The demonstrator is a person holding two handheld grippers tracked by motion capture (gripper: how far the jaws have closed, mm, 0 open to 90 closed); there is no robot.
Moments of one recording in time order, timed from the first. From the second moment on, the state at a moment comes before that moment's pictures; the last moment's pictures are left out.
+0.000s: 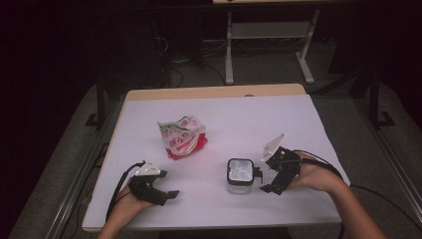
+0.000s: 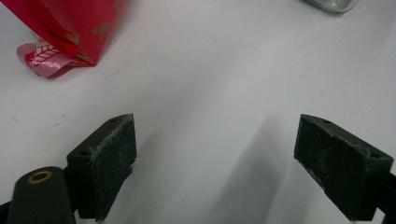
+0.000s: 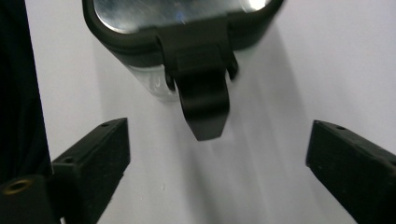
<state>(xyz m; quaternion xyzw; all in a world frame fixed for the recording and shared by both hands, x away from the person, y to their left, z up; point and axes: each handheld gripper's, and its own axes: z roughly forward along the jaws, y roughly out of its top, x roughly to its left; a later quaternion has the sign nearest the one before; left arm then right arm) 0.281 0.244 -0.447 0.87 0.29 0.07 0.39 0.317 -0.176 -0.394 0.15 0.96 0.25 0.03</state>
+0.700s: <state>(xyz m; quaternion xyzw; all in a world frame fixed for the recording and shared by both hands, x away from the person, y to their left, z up) 0.278 0.247 -0.445 0.86 0.30 0.08 0.40 0.280 -0.228 -0.422 0.26 0.87 0.41 0.06</state>
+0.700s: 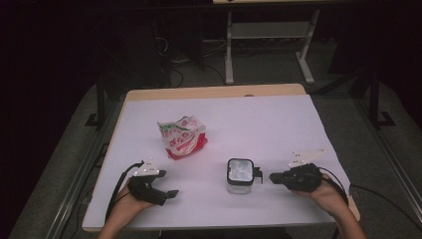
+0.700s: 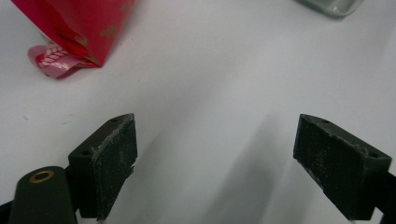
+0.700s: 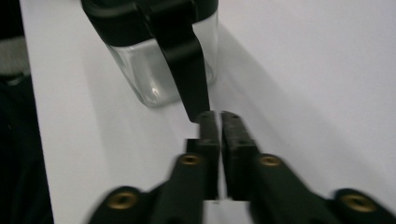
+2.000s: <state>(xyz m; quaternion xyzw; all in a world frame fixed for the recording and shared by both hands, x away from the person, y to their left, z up) 0.271 0.232 -0.443 0.86 0.28 0.08 0.42 0.297 -0.214 -0.435 0.27 0.85 0.45 0.05</state>
